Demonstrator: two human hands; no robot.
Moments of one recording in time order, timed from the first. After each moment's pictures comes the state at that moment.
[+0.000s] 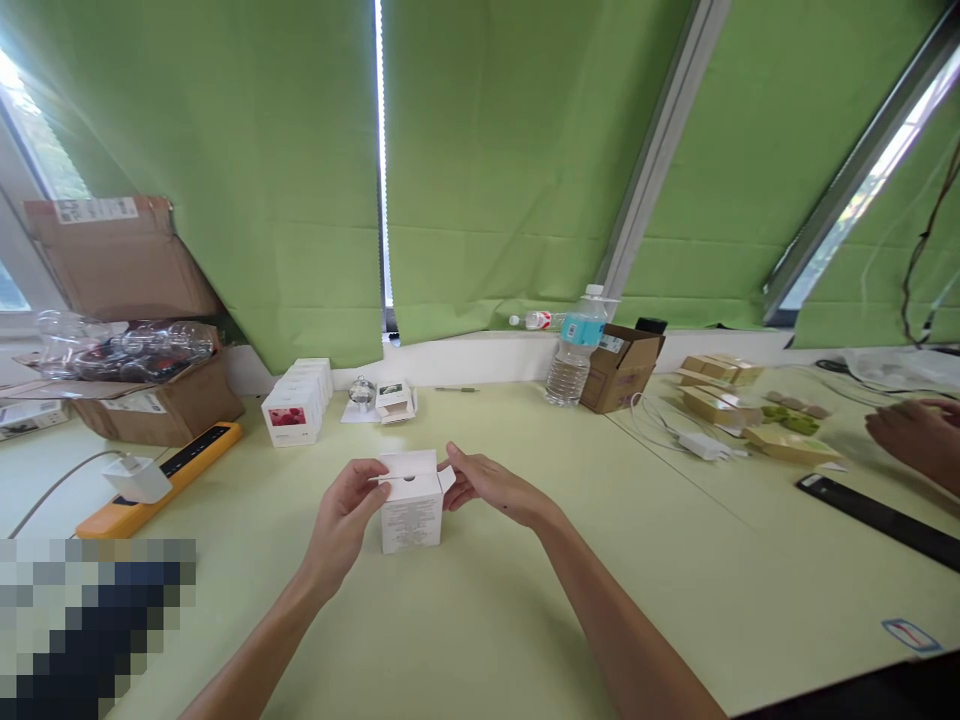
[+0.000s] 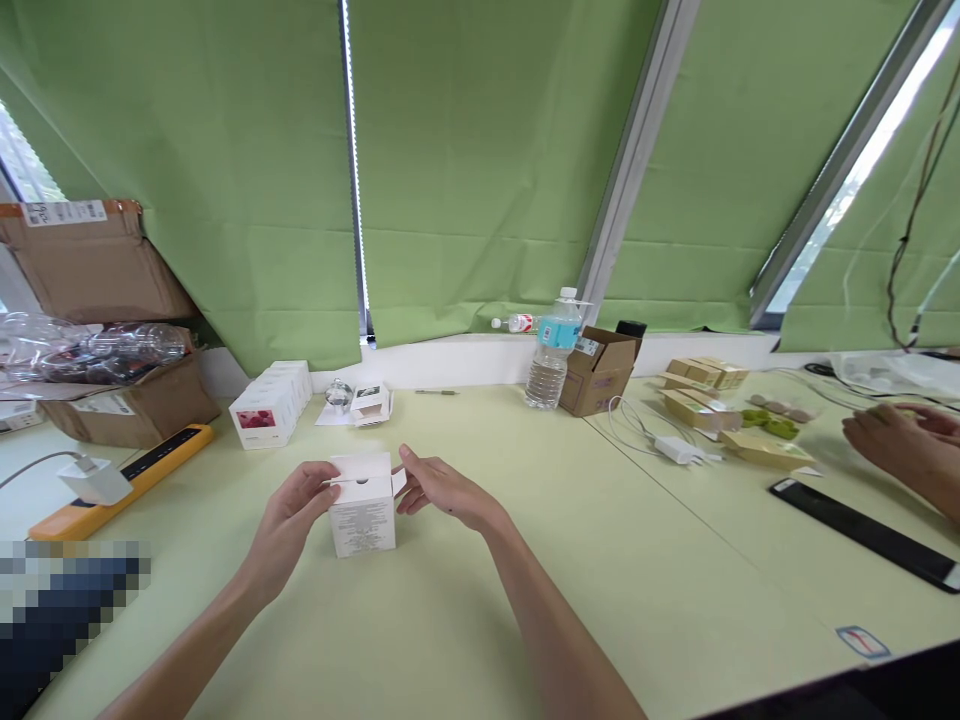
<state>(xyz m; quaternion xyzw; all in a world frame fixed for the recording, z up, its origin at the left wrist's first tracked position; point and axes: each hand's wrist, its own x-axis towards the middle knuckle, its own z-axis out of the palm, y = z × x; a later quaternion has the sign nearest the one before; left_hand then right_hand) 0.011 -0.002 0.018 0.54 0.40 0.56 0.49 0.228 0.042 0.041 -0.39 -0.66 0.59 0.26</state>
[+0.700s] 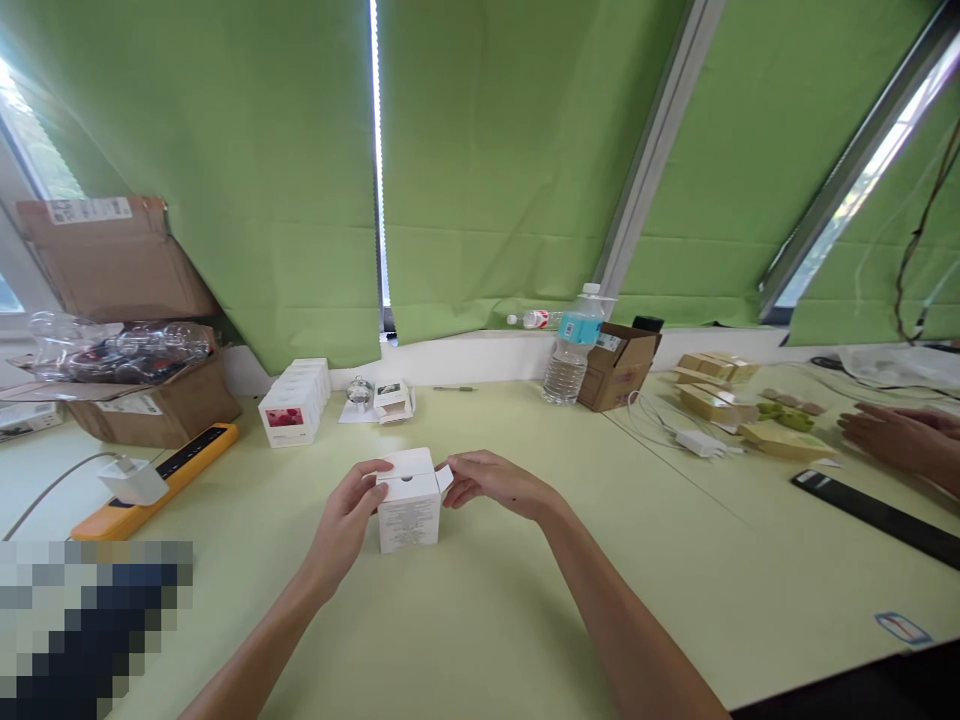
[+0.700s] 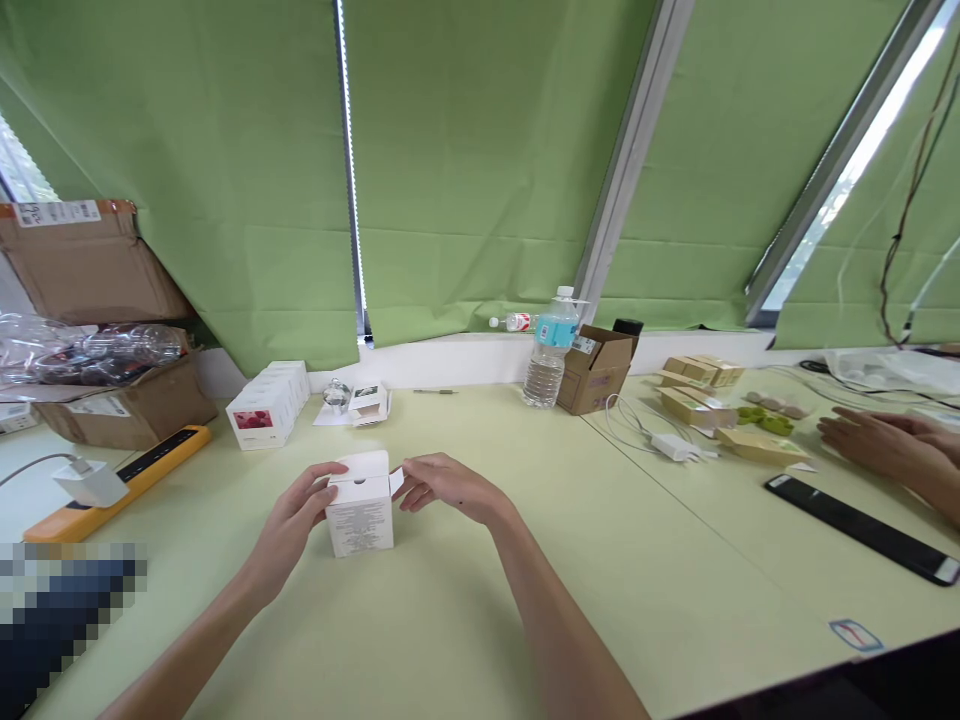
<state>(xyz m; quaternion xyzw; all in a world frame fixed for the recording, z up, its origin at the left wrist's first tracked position) 0.010 0.002 0.010 0.55 0.44 0.50 0.50 0.244 0.052 0.037 -0.36 -0.66 0.61 0.24</state>
